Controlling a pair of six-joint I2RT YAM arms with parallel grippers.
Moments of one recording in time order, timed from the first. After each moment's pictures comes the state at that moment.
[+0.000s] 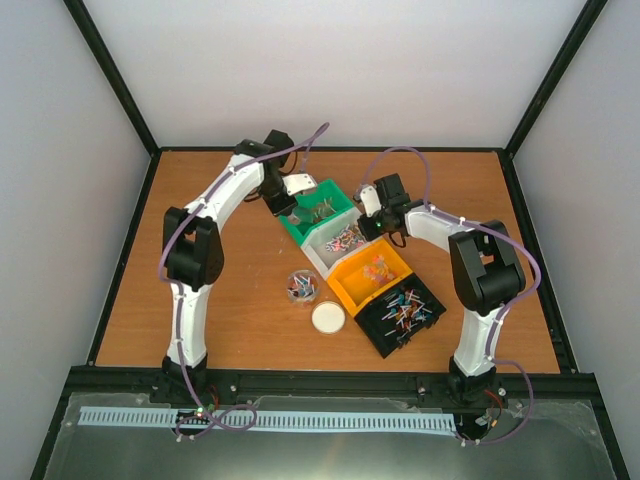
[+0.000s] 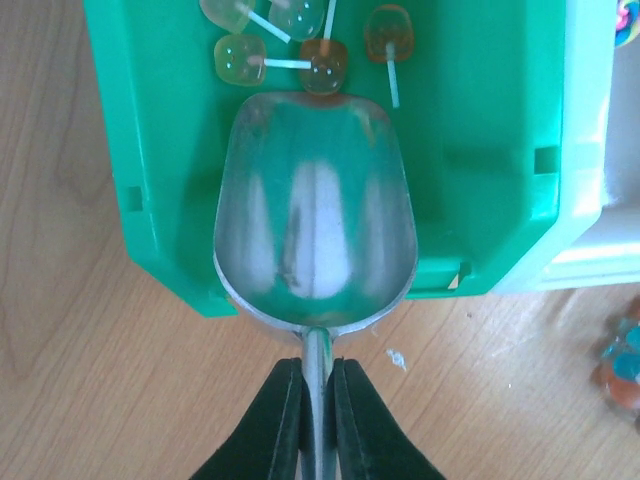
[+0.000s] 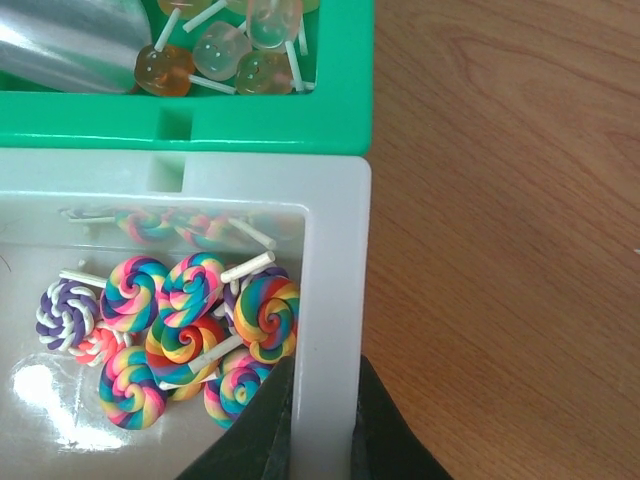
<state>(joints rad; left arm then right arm) -0.40 2.18 2.03 -1.22 0.12 0.65 0.40 1.91 1.24 -0.29 -0.23 -0.17</state>
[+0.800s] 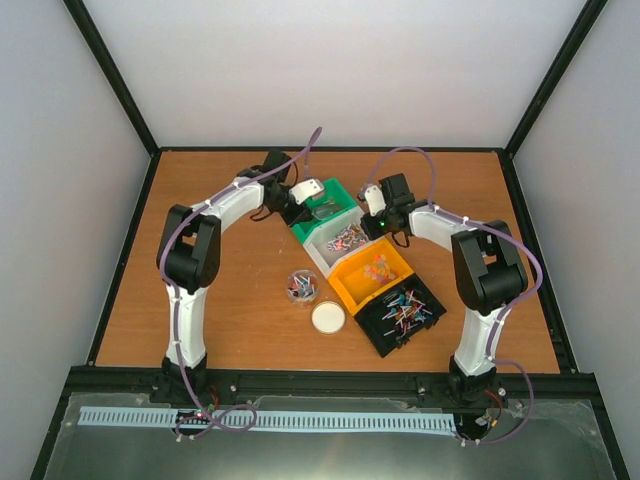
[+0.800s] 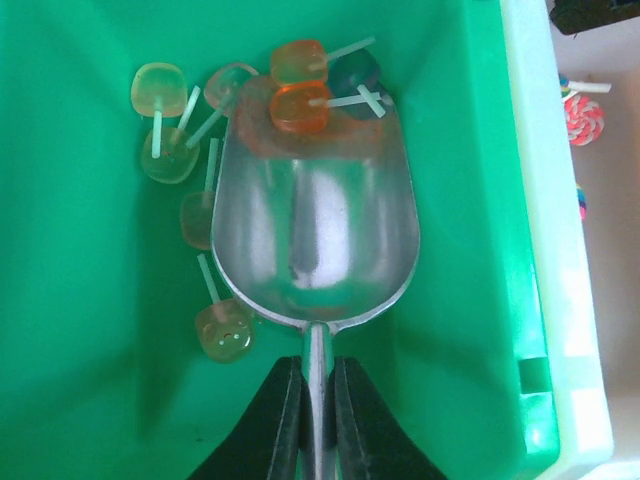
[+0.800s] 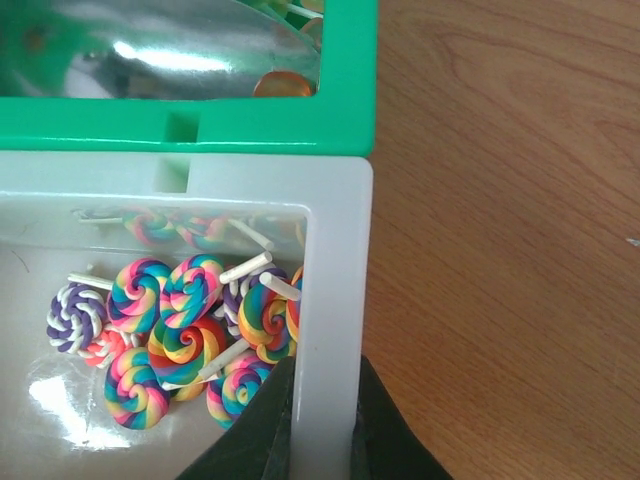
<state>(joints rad) -0.39 2.12 1.68 -0.68 0.42 0.55 0.37 1.90 1.22 -0.28 -0.25 -0.16</state>
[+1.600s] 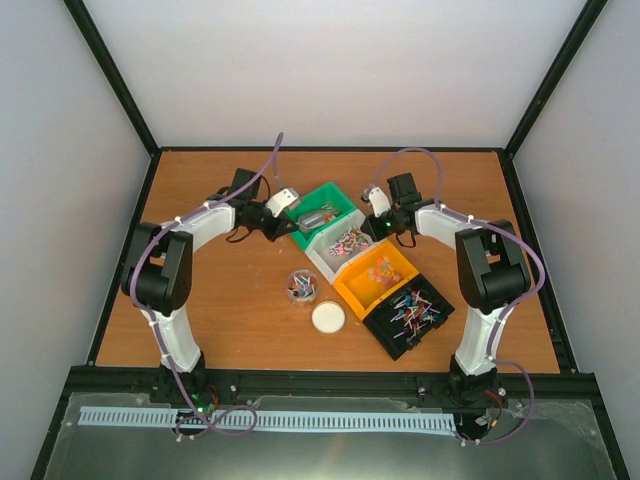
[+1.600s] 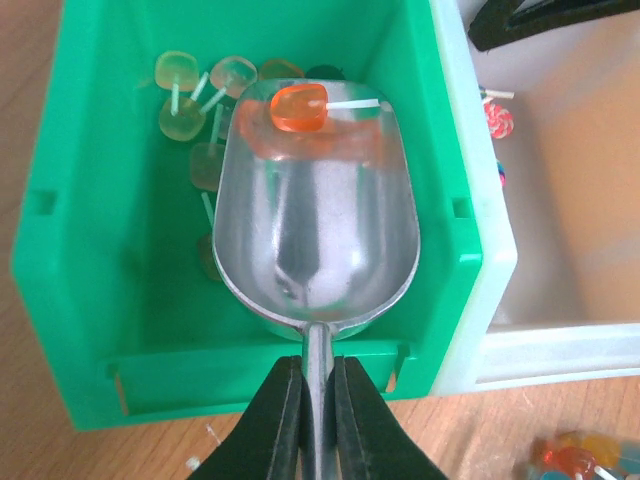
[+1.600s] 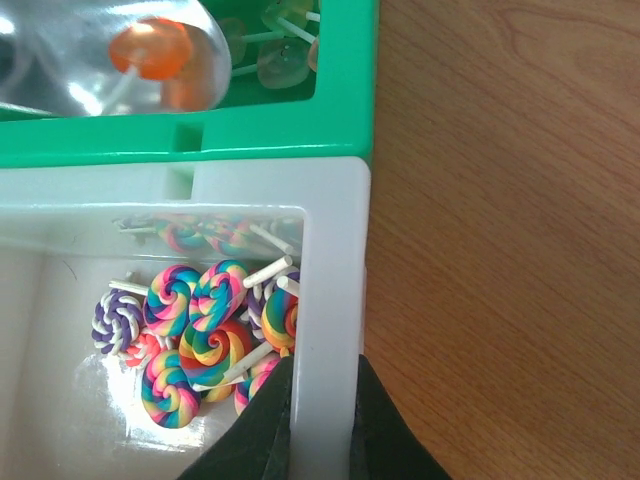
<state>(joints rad) -0.28 1.85 1.22 -0.37 0.61 0.44 0.31 1.90 1.22 -0.31 -0.42 -0.19</state>
